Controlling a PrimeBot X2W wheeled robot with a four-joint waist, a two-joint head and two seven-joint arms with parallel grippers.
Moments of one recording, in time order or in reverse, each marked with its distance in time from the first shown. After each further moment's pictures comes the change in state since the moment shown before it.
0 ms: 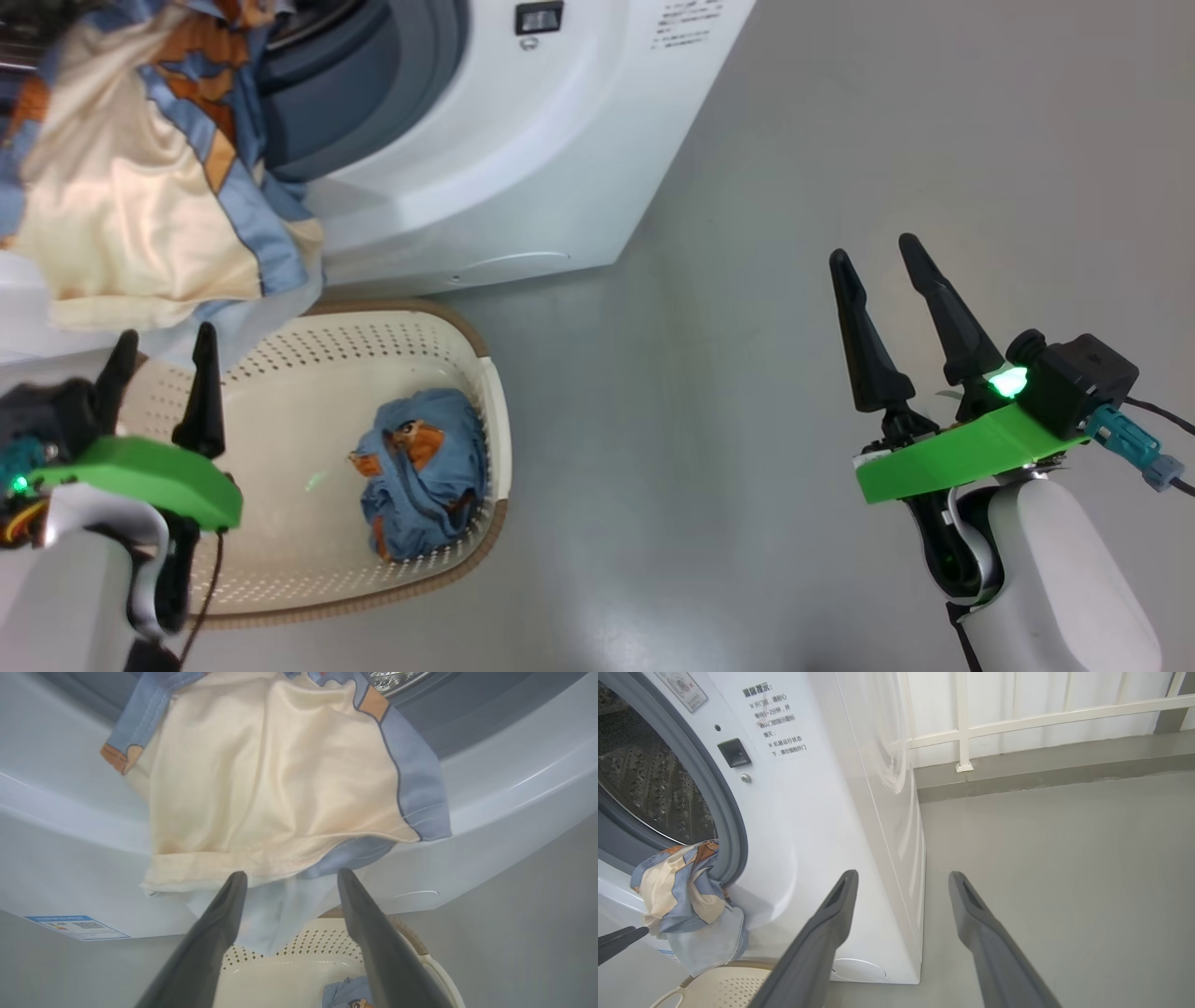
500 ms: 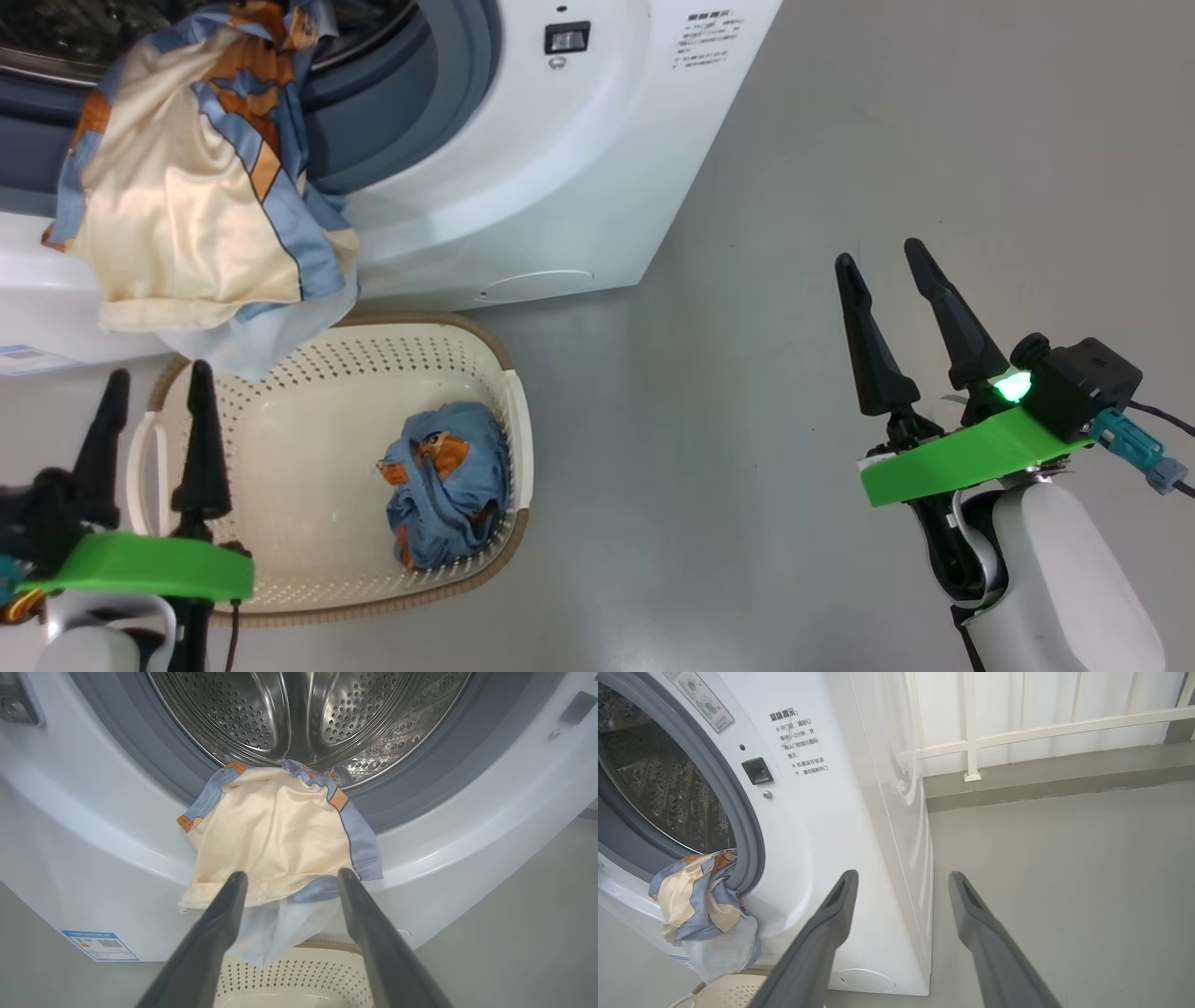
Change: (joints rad) left arm 0.248 -0.034 0.086 -0.355 -0.009 0.062 -0.050; right arm 0.006 -0.003 -0.007 0.004 0.000 0.000 0.000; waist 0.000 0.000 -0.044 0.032
